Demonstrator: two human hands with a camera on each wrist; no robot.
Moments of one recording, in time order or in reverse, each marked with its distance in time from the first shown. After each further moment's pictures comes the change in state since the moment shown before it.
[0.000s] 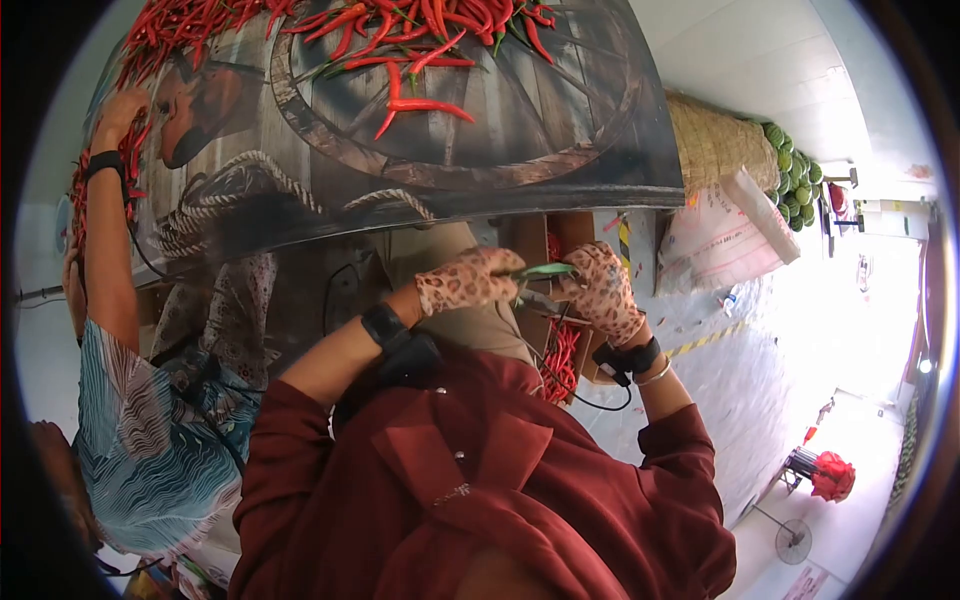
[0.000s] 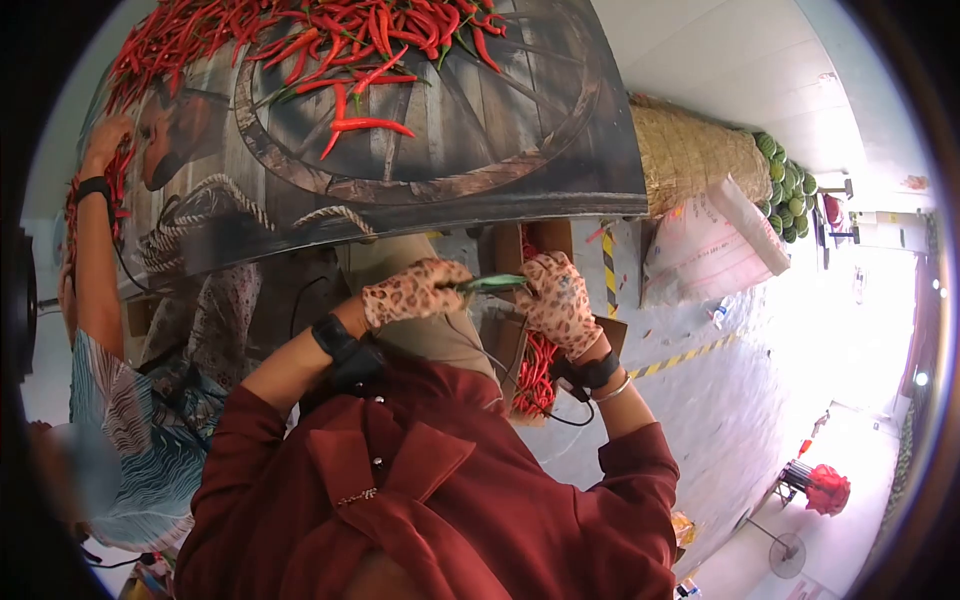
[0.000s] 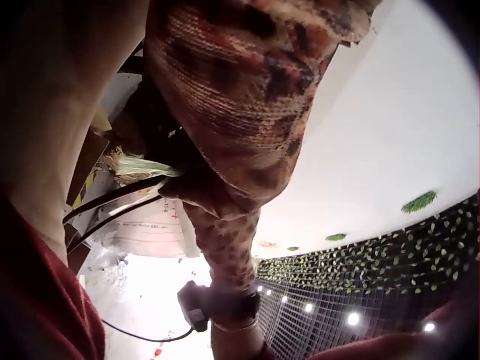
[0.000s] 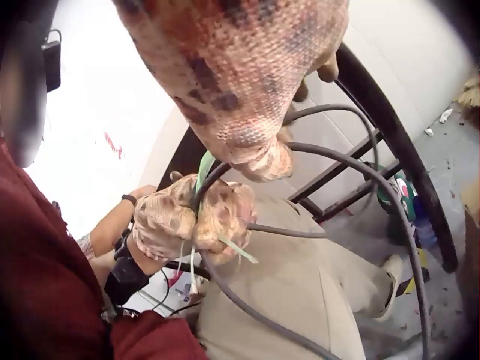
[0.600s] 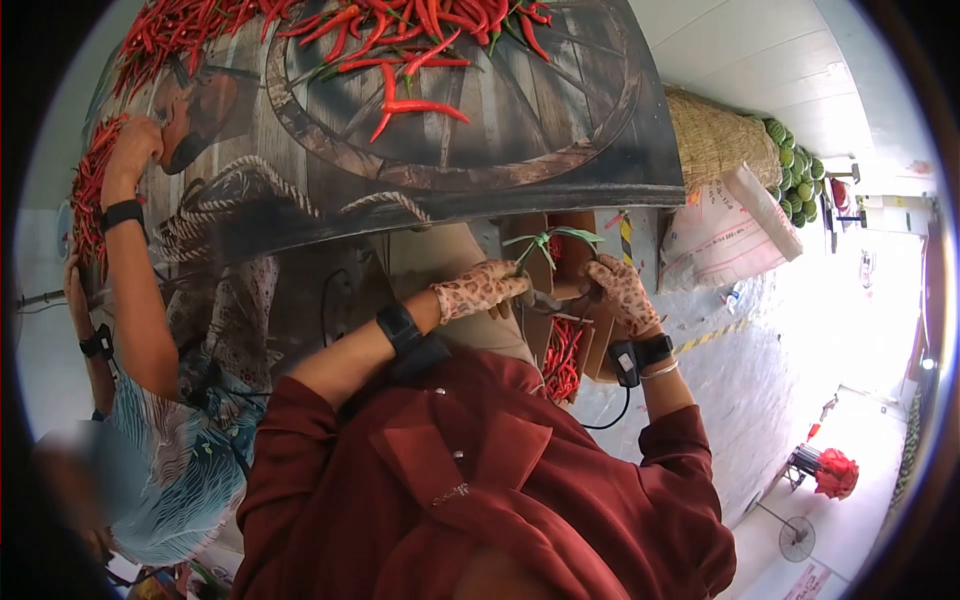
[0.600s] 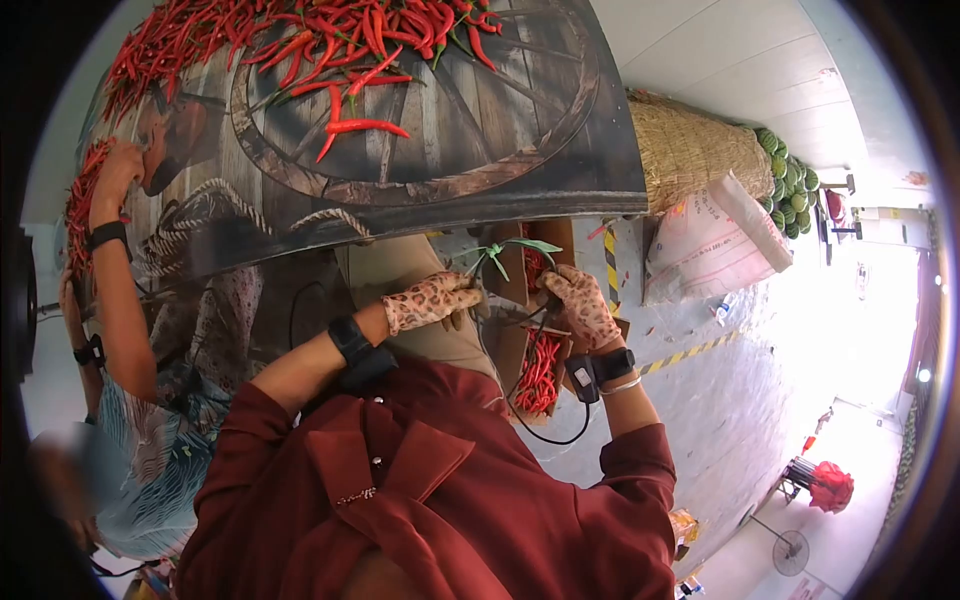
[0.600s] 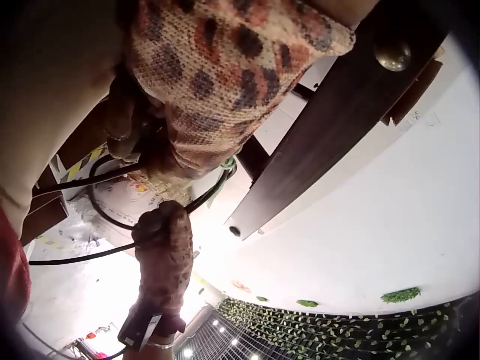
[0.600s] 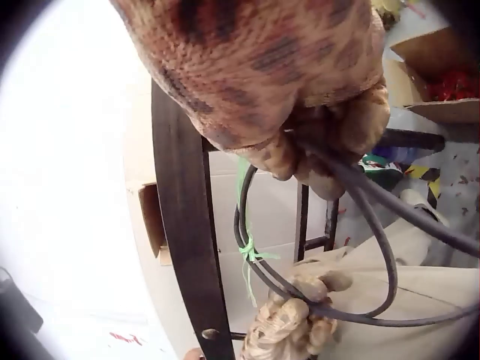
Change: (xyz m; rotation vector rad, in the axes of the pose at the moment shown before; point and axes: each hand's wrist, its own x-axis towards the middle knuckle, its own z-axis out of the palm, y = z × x) left_hand 0.006 -0.019 0.033 -0.836 0.004 -0.471; right_hand -0.027 0.056 0.019 0.552 -0.024 0.191
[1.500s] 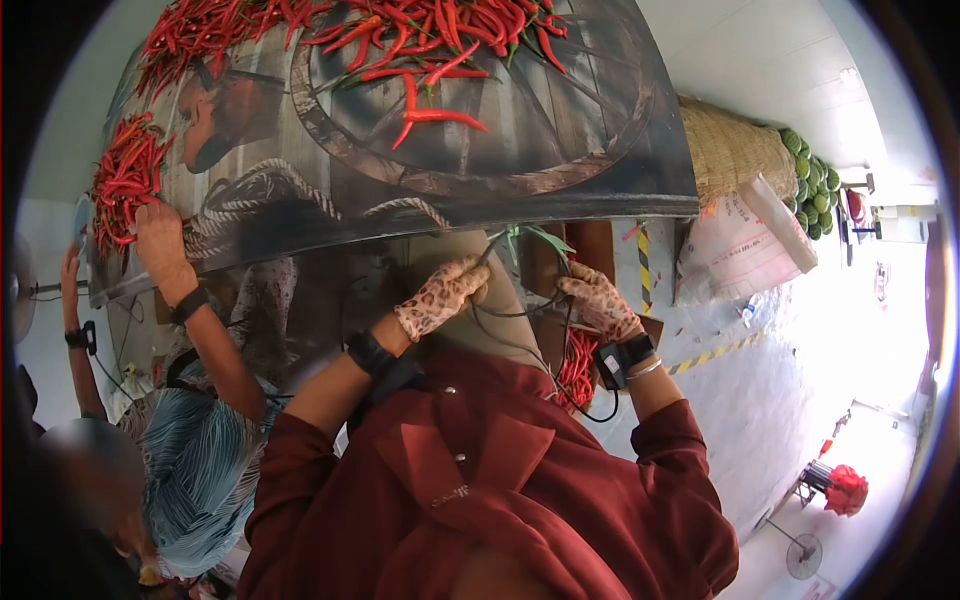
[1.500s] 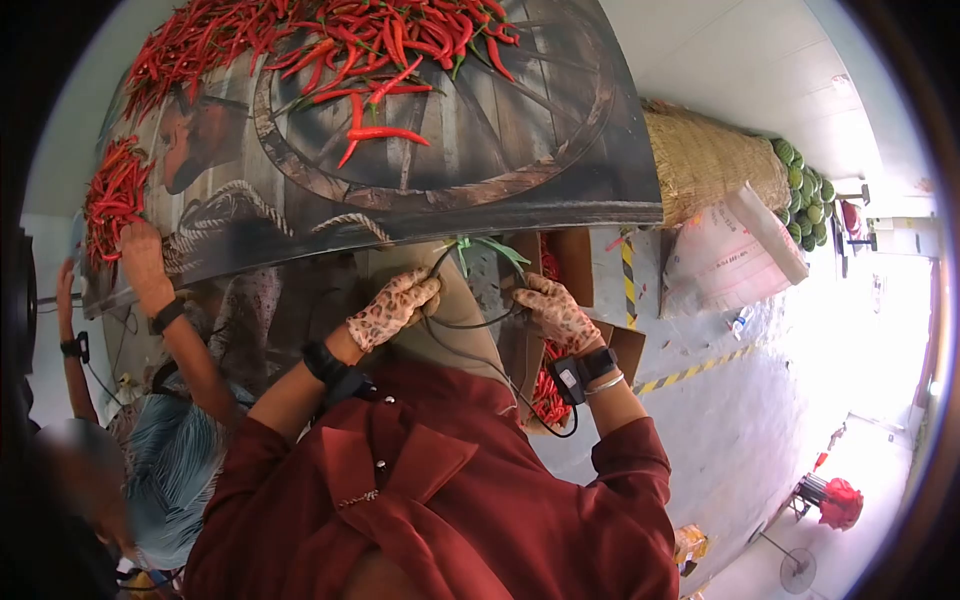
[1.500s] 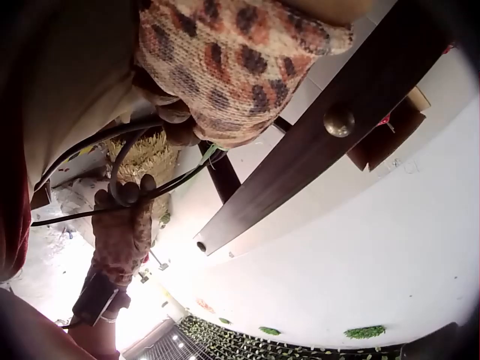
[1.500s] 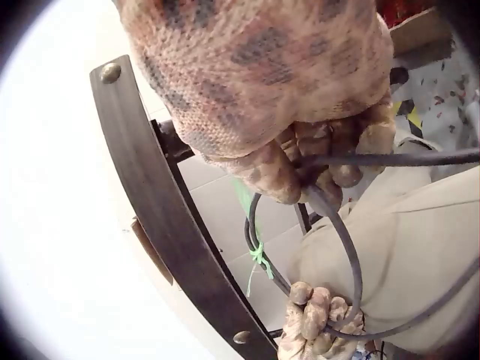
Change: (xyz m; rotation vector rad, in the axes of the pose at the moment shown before) left_hand -0.065 0.007 -0.017 -0.075 0.312 0.176; right_hand 0.023 -0.024 0.045 0.920 -0.264 0.325
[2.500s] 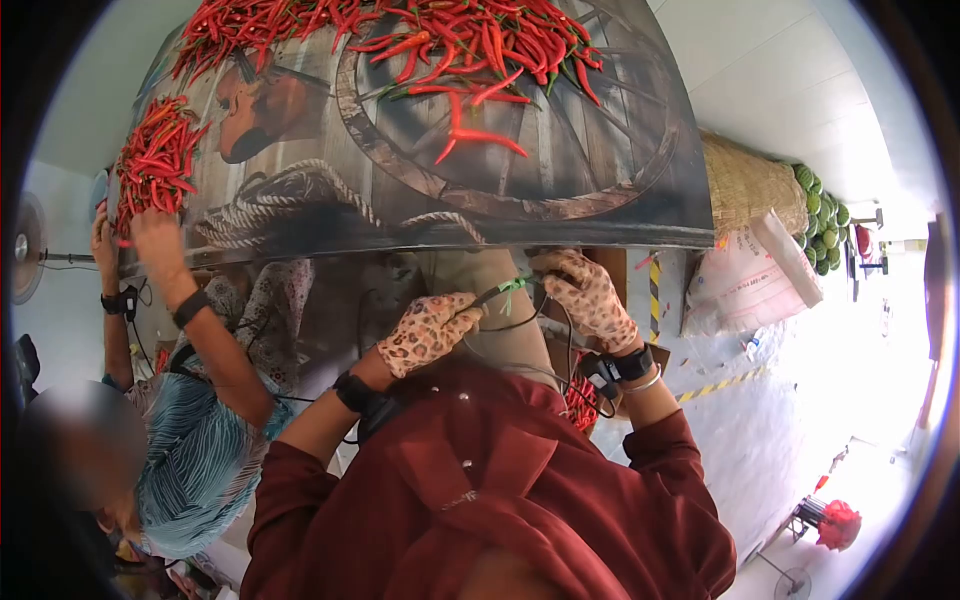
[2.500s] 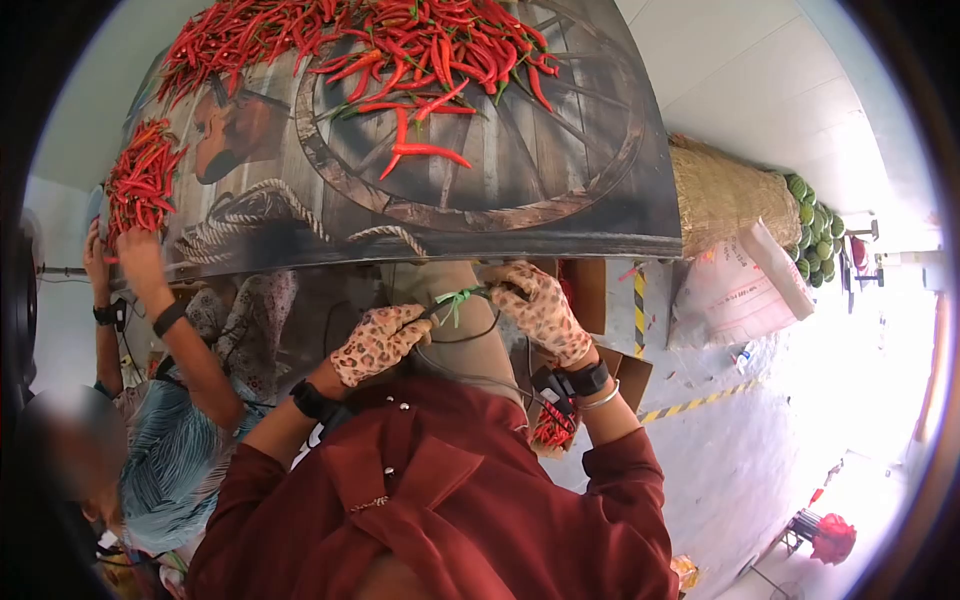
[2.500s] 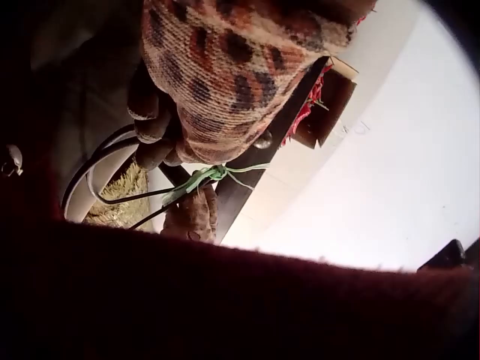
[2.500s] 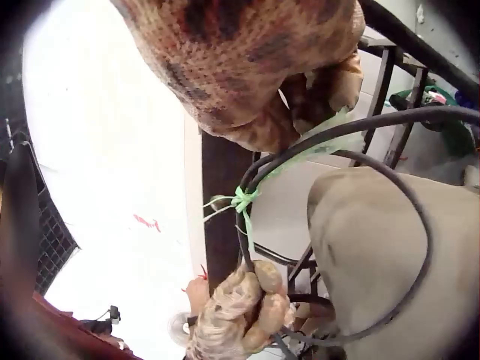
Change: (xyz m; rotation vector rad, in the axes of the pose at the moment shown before) left_hand -0.062 0.020 -0.008 0.820 0.178 0.288; right_hand 0.032 -0.053 0.067 -1.051 0.111 -0.828
